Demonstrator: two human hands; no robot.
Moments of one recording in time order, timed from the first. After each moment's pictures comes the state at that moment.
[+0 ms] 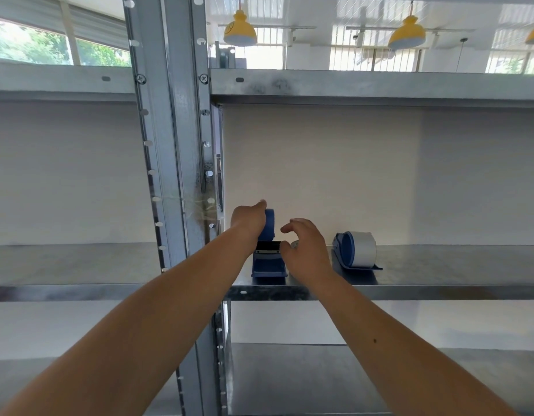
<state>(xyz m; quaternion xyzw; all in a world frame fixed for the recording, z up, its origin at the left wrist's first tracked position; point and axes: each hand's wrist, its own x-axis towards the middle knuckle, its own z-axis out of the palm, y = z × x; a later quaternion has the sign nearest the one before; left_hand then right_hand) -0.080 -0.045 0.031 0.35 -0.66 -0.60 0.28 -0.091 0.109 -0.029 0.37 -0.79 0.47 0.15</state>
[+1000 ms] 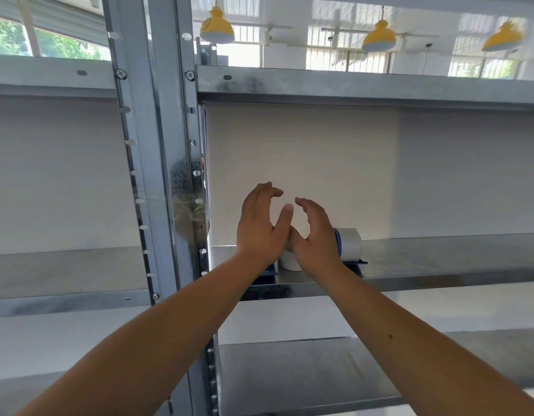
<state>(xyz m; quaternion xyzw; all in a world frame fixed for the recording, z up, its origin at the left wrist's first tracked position) -0.046 0.015 -0.002 0.02 -0.80 -0.31 0.52 -0.079 0.141 -0.008 0.36 -0.72 0.56 0.18</state>
